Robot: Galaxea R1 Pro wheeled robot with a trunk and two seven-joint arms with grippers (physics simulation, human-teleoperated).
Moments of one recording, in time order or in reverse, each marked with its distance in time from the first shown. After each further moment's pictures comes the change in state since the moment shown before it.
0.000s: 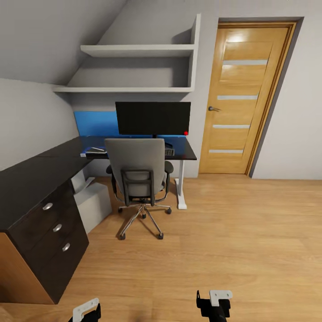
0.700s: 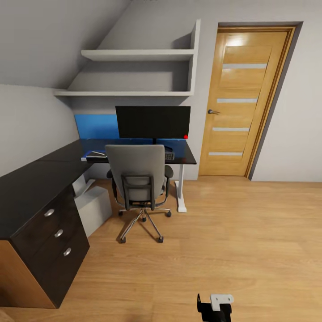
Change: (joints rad) left arm 0.123 0.000 0.001 0.001 0.000 -0.144 -0.006; right arm 0.001 0.003 0.001 0.046 0.001 -0.049 0.000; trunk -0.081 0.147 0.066
